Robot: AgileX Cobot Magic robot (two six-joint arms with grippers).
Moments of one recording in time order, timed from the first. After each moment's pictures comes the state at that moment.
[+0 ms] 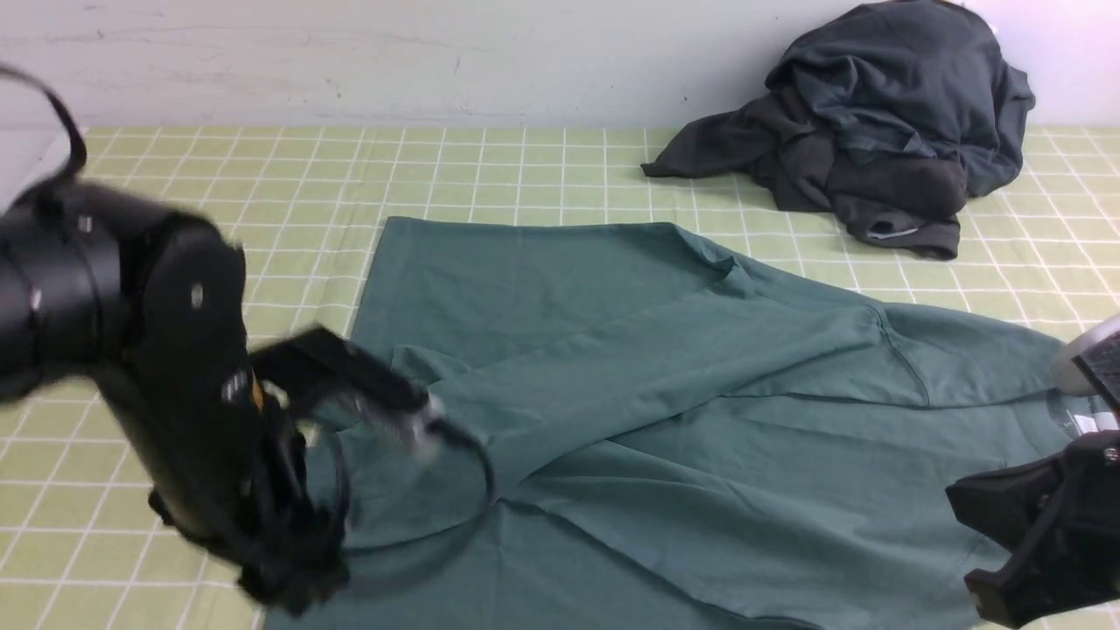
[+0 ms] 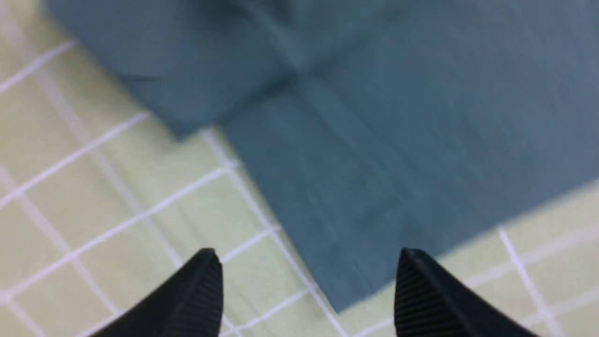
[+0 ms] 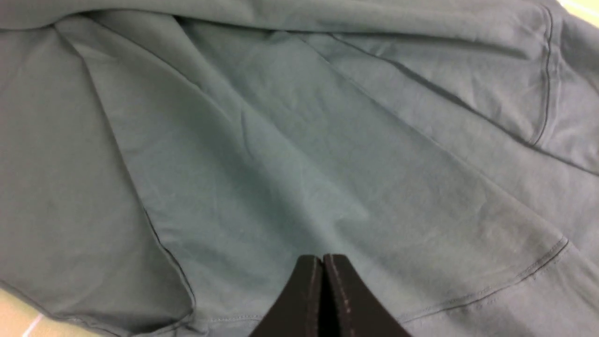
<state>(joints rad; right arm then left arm) 0.38 0.94 -0.58 0.08 0.61 -0.13 -0.41 1.46 -0.93 0.00 1.06 0.30</state>
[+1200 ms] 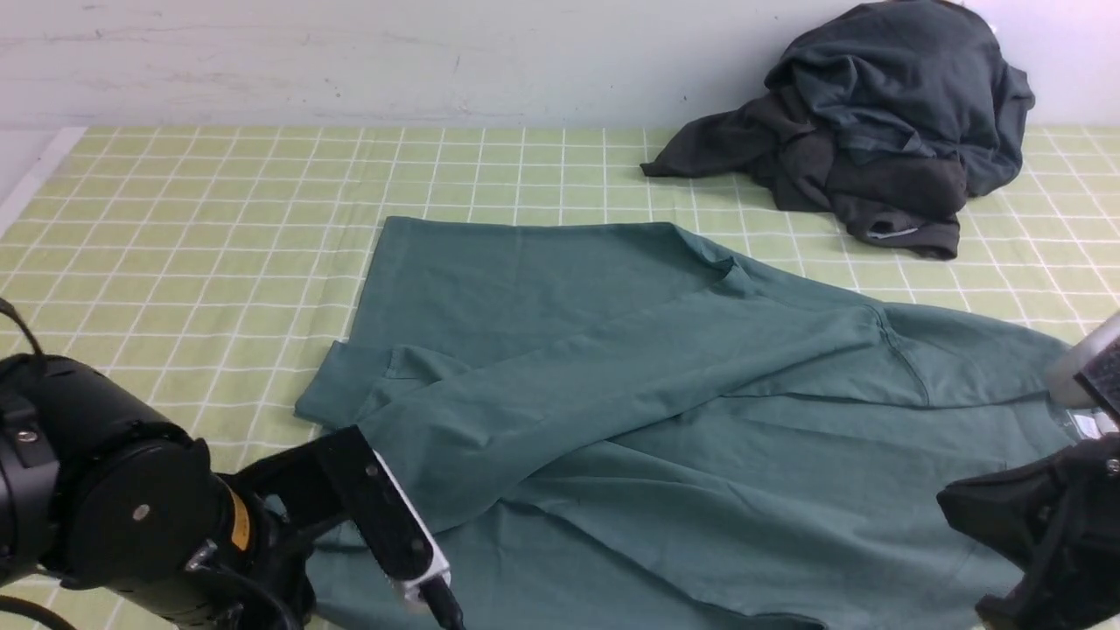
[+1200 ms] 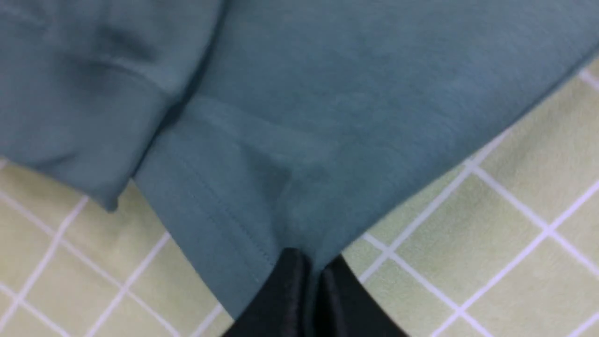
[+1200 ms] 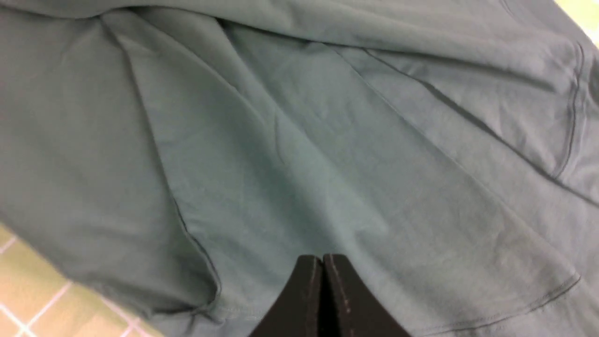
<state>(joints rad) 0.38 0.91 -0.60 0.19 0.66 -0.36 -0.51 1.31 -0.70 0.07 0.79 0.34</state>
